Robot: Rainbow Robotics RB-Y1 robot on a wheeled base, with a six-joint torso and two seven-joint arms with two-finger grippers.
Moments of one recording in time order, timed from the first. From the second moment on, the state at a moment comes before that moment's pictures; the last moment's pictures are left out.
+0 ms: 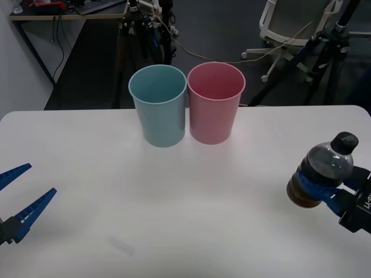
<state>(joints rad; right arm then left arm) 0.51 -1.14 0.08 -2.05 0.04 -0.58 0.74 0.35 0.40 0.52 -1.66 -0.96 -1.22 0.00</state>
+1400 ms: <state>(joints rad) -0.65 -1.37 0.64 -1.97 -0.49 -0.05 0.65 0.35 0.40 0.52 -1.66 -0.96 -1.22 0.00</state>
